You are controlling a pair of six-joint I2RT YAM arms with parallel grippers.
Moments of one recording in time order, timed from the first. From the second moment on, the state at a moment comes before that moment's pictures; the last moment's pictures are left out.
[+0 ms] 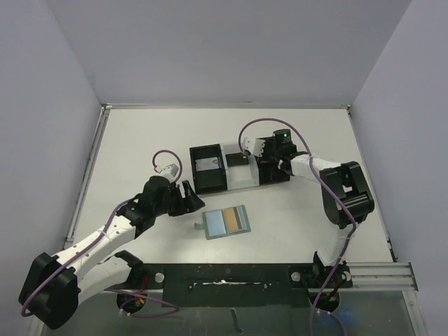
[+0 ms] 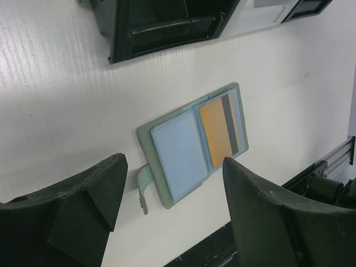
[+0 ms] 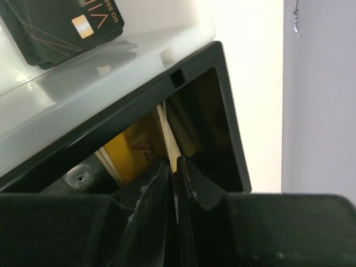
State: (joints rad) left arm -0.56 0.99 0.48 -0.15 0.15 -0.77; right arm 0.31 1.83 1.06 0.10 -0.14 -1.13
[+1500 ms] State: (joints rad) left arm -0.55 1.12 0.48 -0.15 0.25 -0.75; right arm 0.28 1.86 1.14 -0.08 -0.18 -1.18
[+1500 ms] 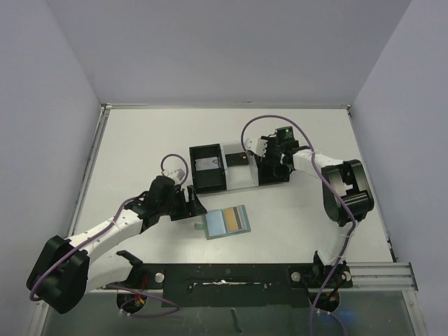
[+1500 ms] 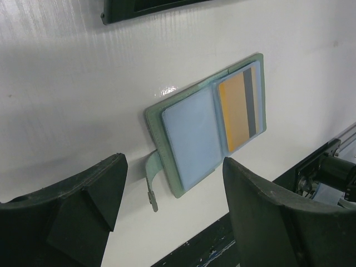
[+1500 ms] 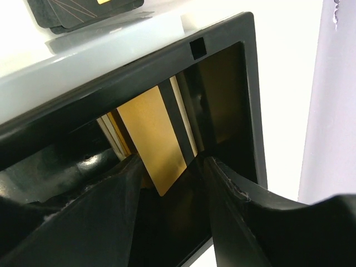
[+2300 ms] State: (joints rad) left arm -0.55 1.17 0.48 -0.15 0.31 -0.75; right arm 0.27 1.86 1.22 -0.16 -0.18 -1.15
